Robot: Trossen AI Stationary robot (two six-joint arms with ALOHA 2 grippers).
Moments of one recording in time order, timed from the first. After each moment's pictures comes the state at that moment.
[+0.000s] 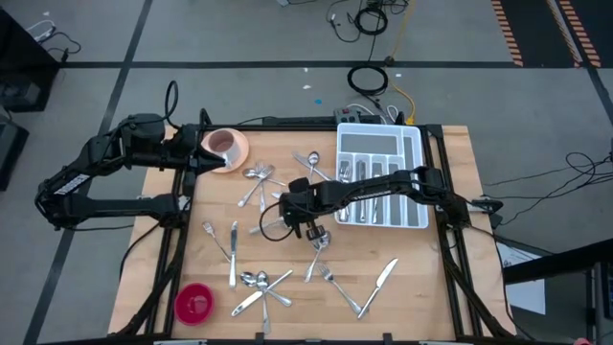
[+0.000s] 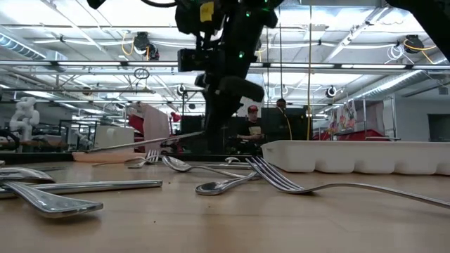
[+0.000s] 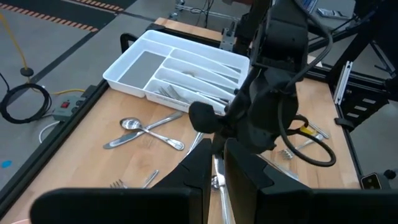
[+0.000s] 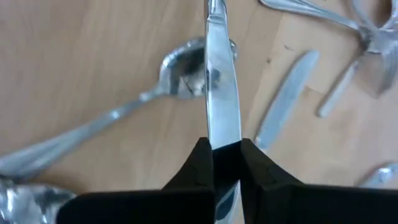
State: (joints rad) left arm 0.36 0.76 1.22 -0.93 0.22 -0.04; right arm 0.03 2.16 1.77 -0.81 0.20 -0.37
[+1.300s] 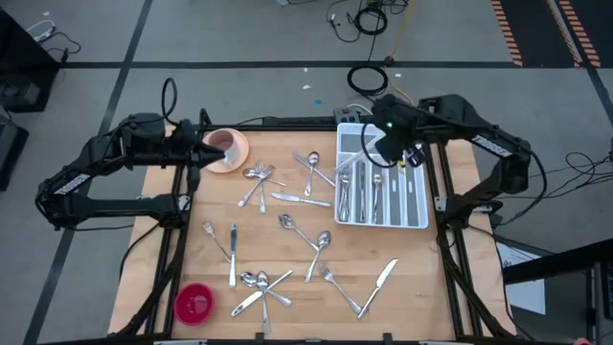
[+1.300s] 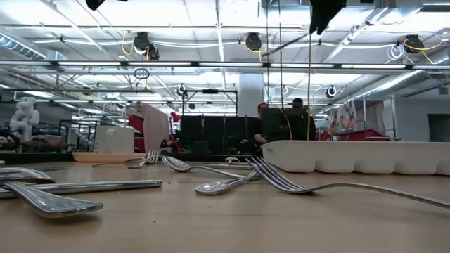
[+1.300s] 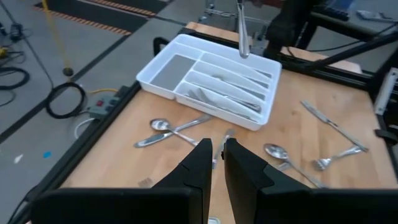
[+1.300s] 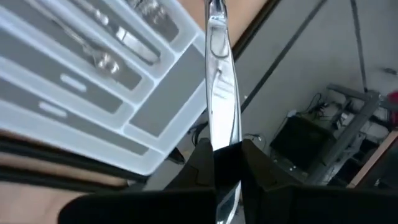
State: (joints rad) left arm 0.37 0.77 1.22 -0.92 0.09 -0.05; right arm -0.27 1.49 1.90 -1.57 0.42 -1.06
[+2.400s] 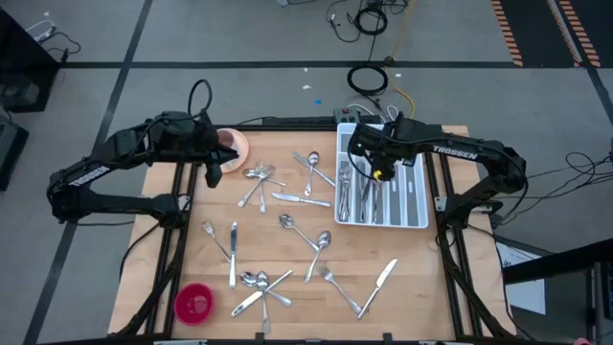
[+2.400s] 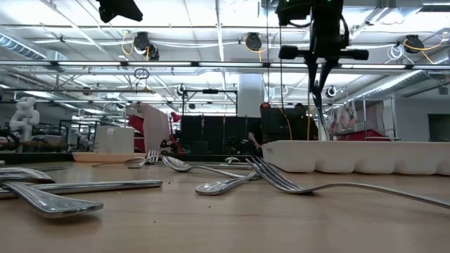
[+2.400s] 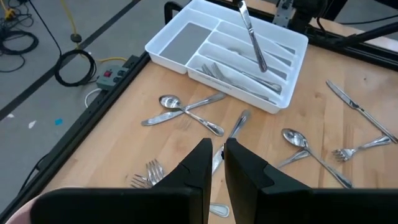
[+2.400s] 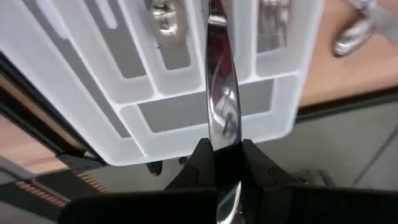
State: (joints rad) left arm 0.37 0.90 1.22 -0.93 0.04 -0.07; right arm -0.34 1.52 1.39 -1.24 0.41 -1.70
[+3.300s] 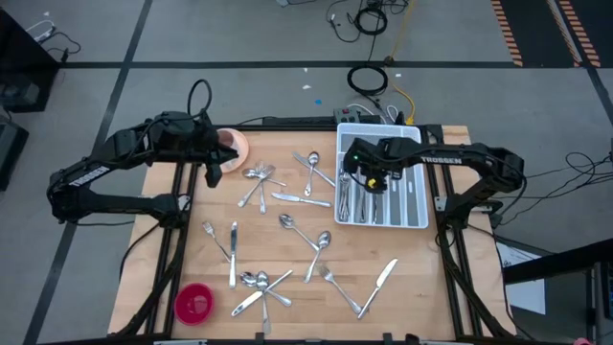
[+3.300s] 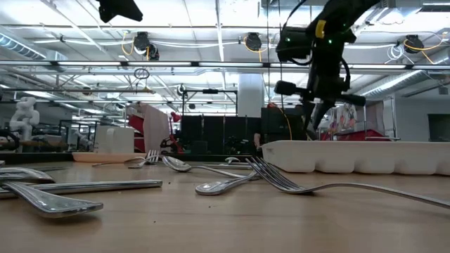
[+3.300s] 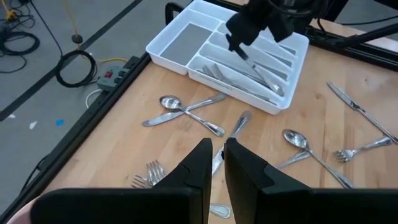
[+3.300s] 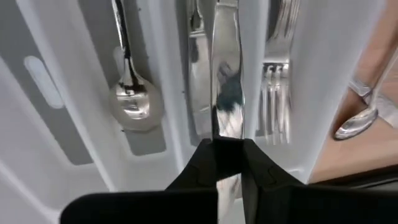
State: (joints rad) left arm 0.37 0.90 1.22 -0.92 0.04 -0.07; right arm -0.36 1.54 1.04 -0.79 0.20 -1.81
